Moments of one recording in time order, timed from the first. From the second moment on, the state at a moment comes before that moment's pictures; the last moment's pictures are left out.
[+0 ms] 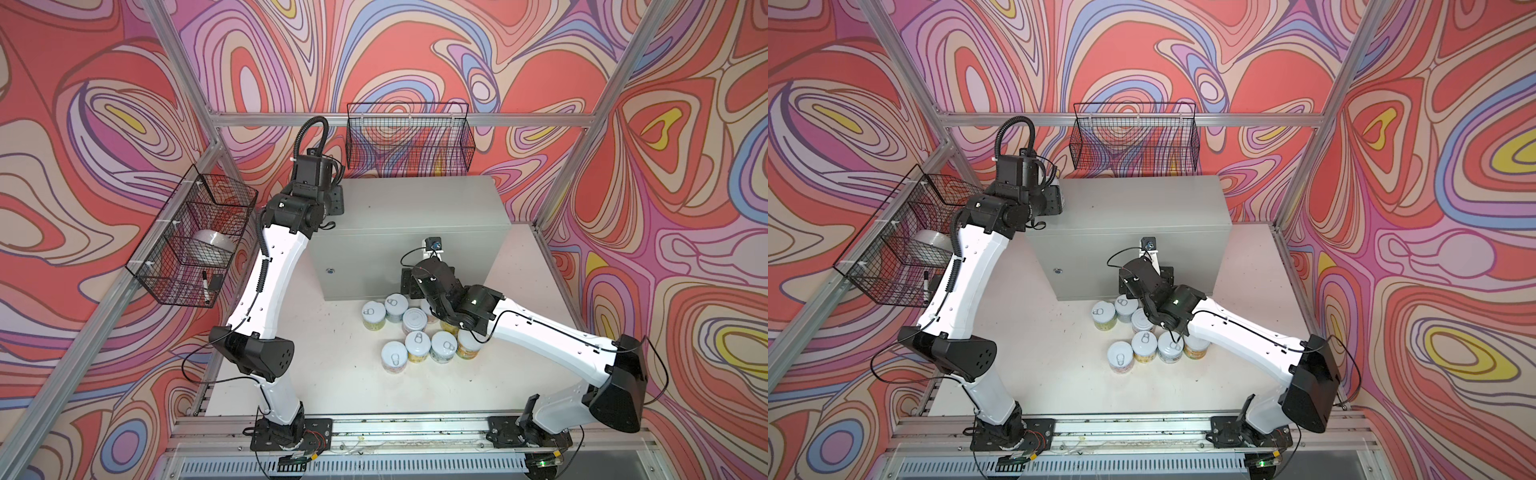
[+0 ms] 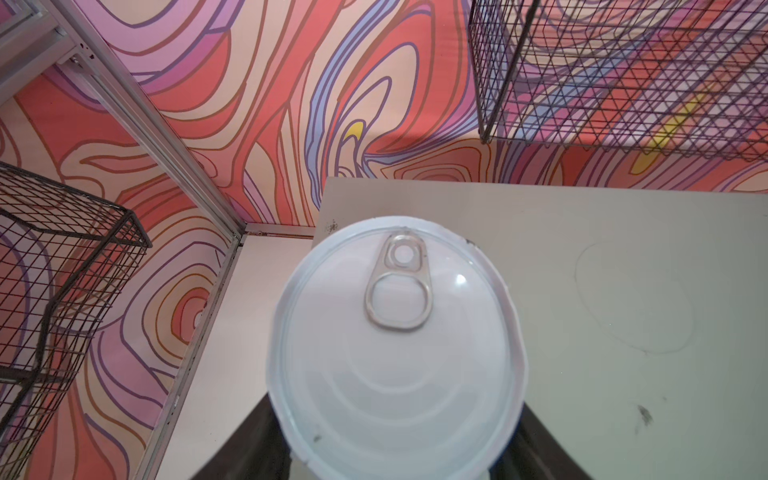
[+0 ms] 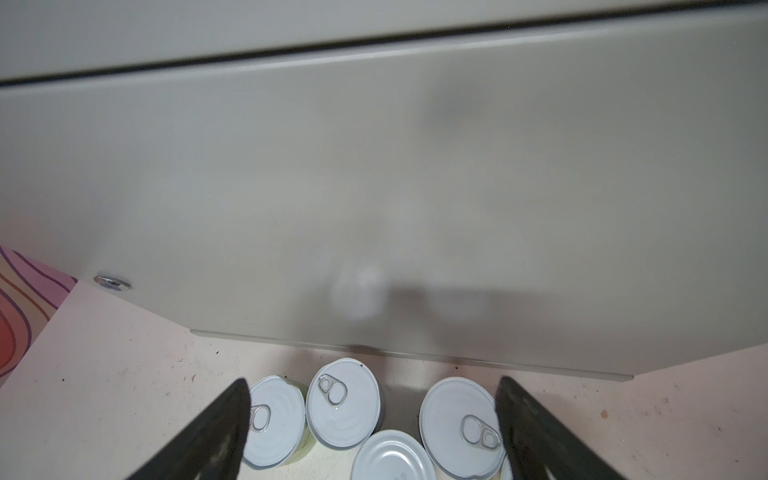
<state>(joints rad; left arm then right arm) -0.29 1.80 2.25 -1.00 -0.34 -0.22 0.90 1.47 1.30 -0.43 0.59 0.54</state>
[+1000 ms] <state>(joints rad) -0.25 1.93 2.36 -0.92 -0.33 -0.21 0.89 1.47 1.30 -0.44 0.61 0.55</state>
